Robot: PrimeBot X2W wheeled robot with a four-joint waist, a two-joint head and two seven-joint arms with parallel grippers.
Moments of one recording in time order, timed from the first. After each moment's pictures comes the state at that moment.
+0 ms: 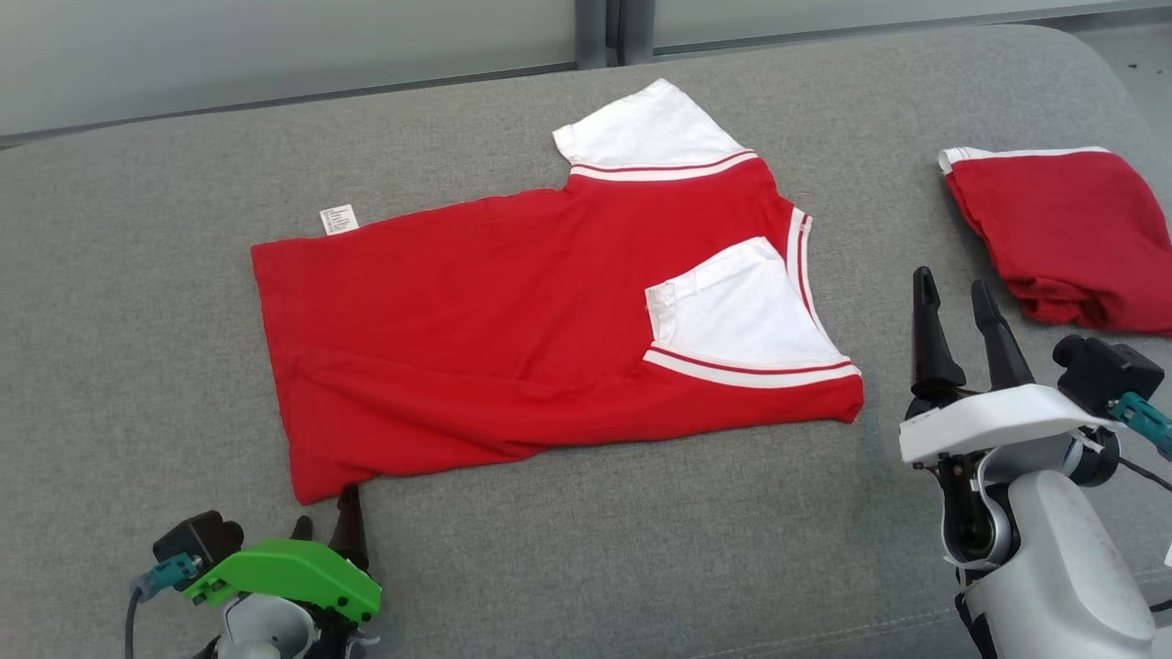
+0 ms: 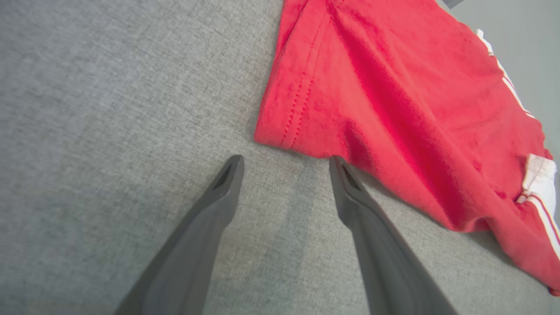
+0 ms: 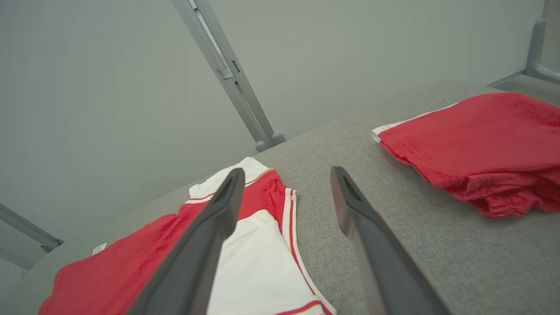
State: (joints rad) left arm -0.17 0.06 -0.08 0.53 -0.77 0.05 0.02; right arm -0.33 -0.07 -0.03 0.40 0.47 0.13 -0.25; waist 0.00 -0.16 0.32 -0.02
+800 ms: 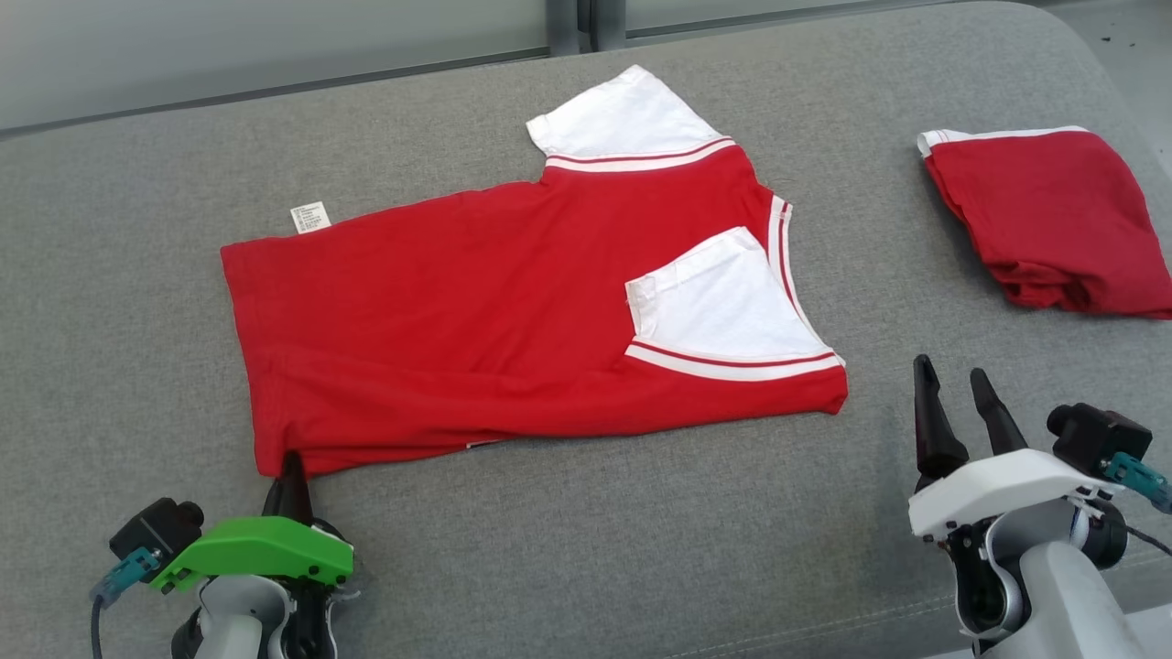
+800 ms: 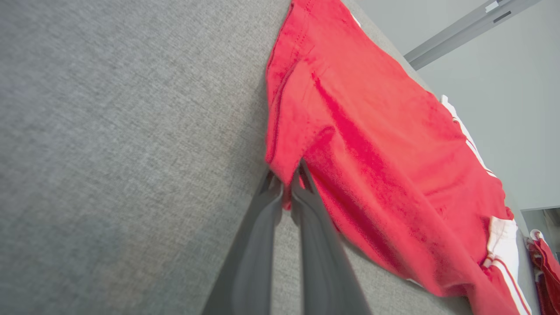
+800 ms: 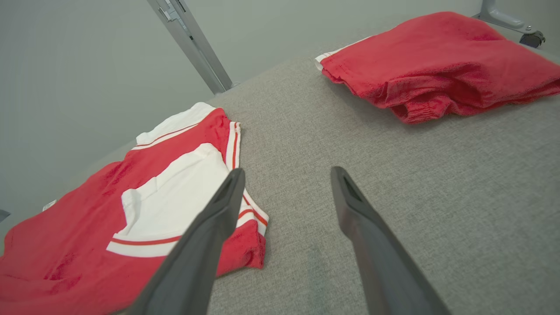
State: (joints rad) left arm -0.26 0.05 -0.03 0.65 -0.85 -0.04 -0.15; right arm -0.22 -0.05 -0.08 0.39 0.44 0.13 -0.16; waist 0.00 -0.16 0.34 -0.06
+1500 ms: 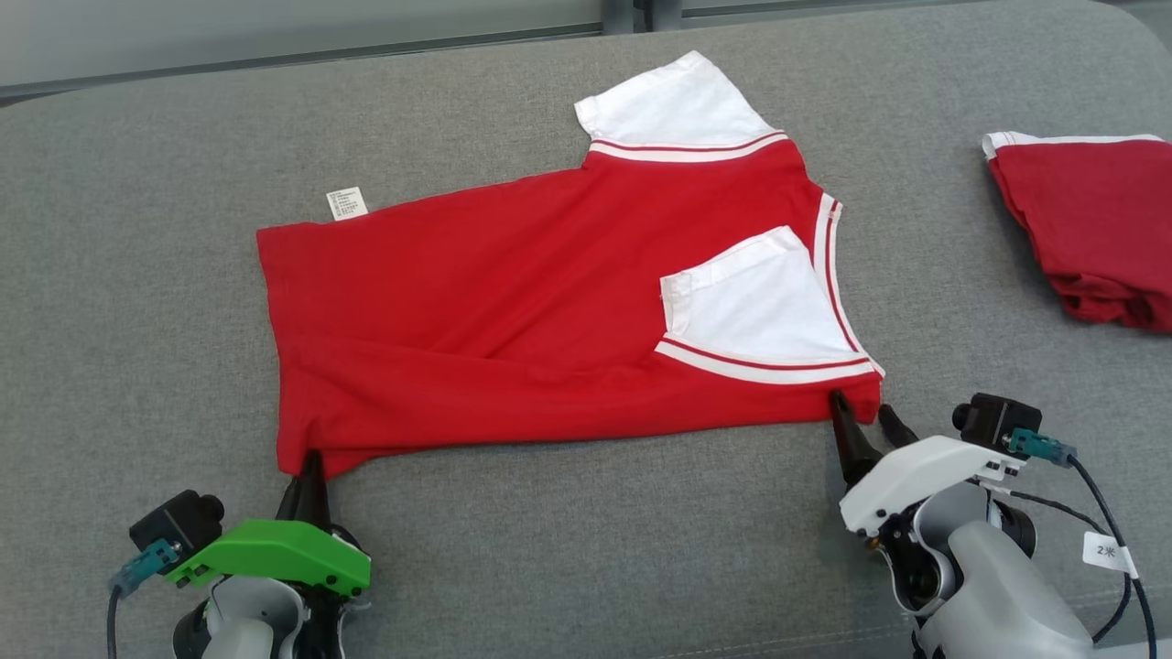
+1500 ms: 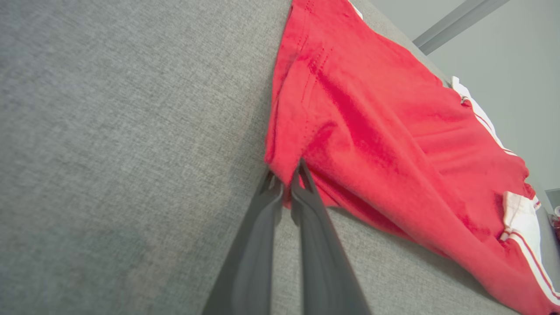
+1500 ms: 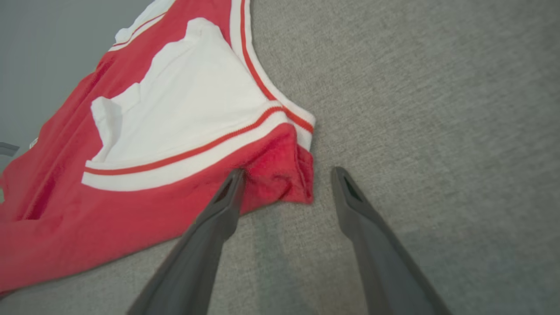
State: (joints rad) left arm -0.20 0.08 -0.09 0.54 -0.80 -0.01 -0.12; right arm -0.37 -0.05 0.07 0.73 0.58 0.13 -0.10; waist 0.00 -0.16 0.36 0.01
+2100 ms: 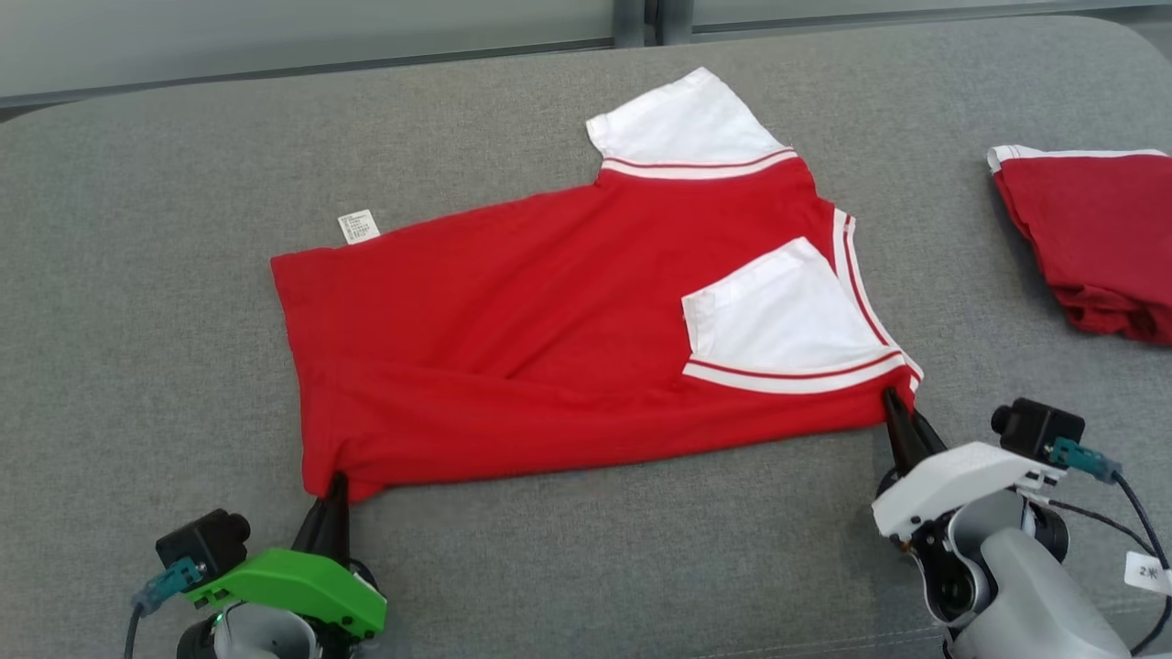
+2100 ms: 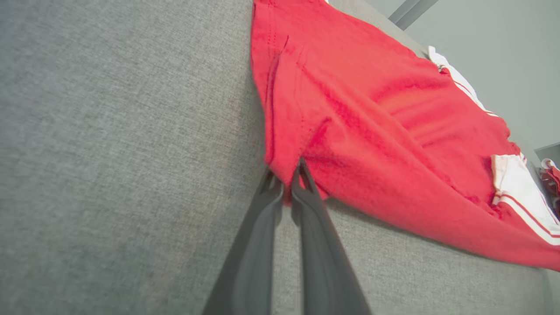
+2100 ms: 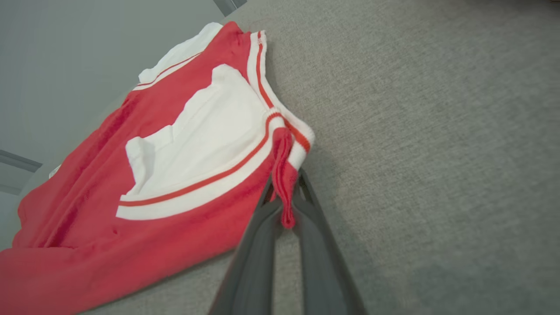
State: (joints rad) left arm -0.16 0.11 -0.17 0.49 -0.75 -0.05 -0.11; right arm -0.38 -0.11 0.12 0.73 0.67 0.13 -0.19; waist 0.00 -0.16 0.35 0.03
